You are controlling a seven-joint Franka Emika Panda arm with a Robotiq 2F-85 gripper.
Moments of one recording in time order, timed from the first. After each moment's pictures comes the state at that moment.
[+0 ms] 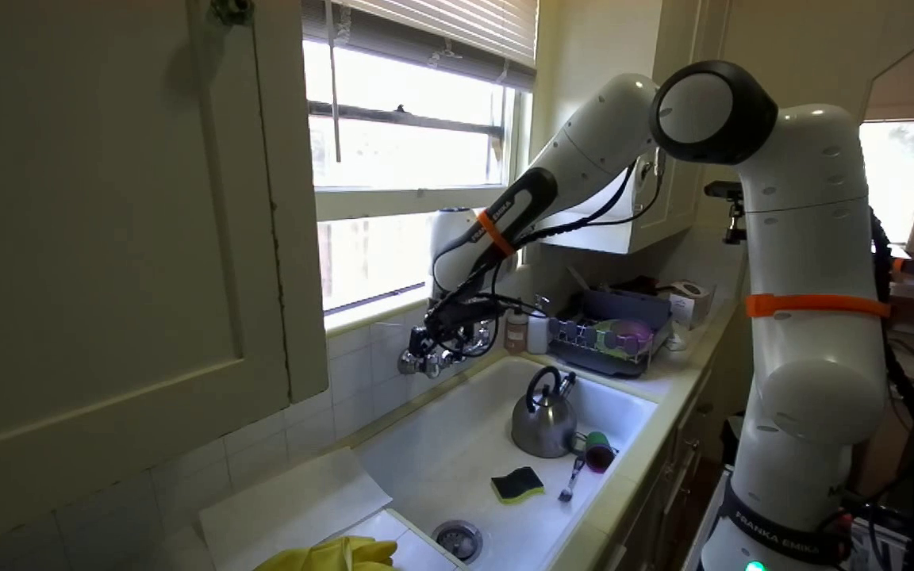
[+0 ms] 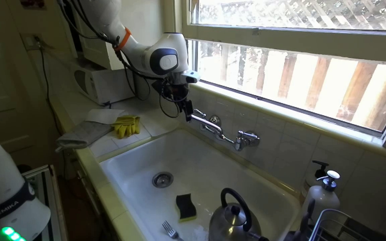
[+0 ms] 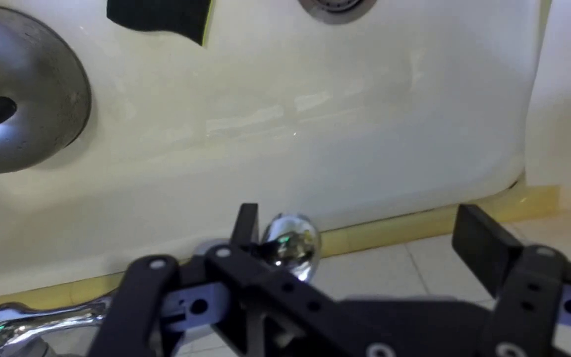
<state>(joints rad) 0.08 0.22 -0.01 -2.15 -0.06 2.50 0.30</state>
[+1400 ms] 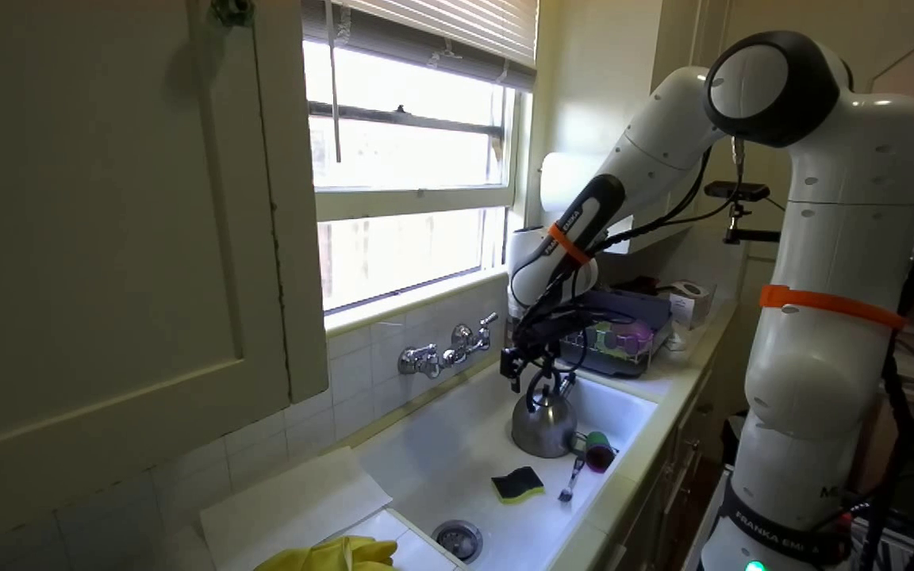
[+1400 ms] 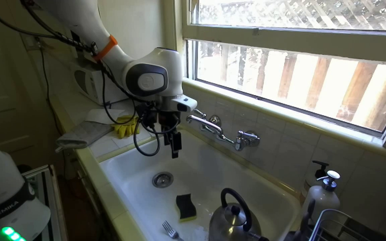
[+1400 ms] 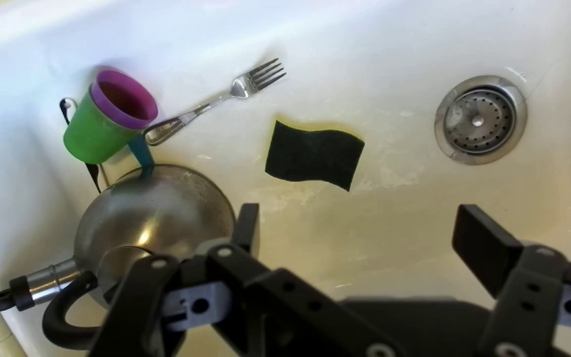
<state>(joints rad) -0.07 0.01 -0.10 -2.52 -0.14 2.51 0.18</state>
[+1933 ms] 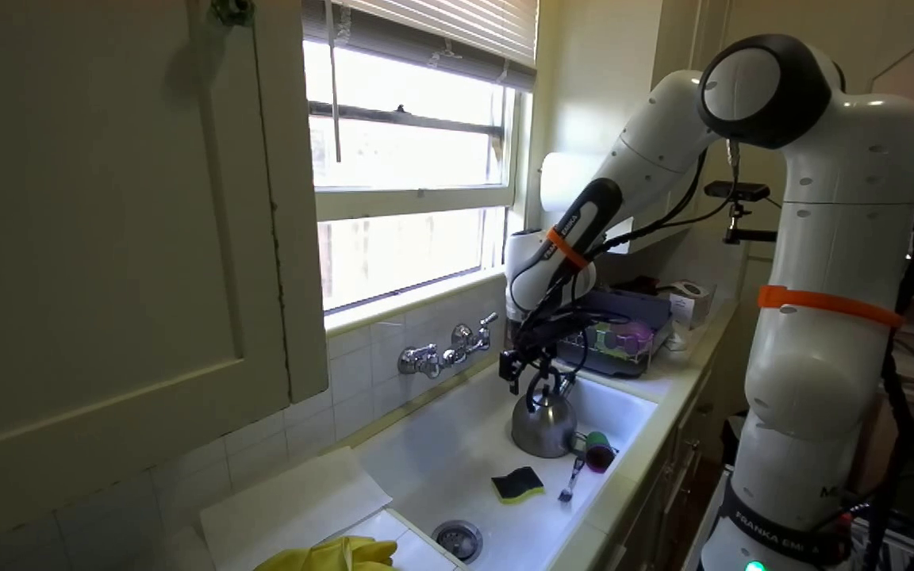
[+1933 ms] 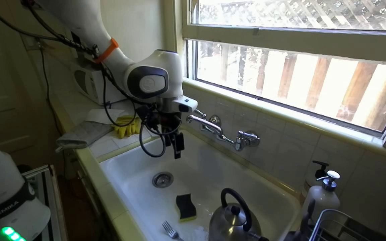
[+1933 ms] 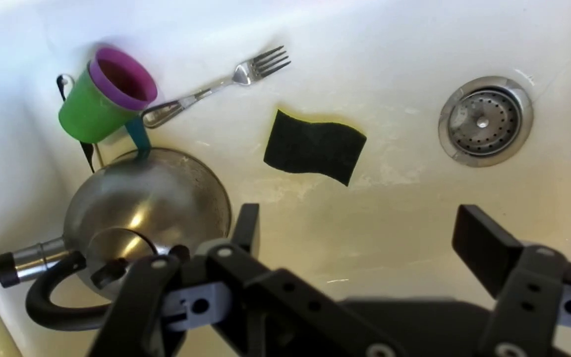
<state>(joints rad) -0.07 0.04 -0.10 -2.52 -0.17 2.54 0.15</state>
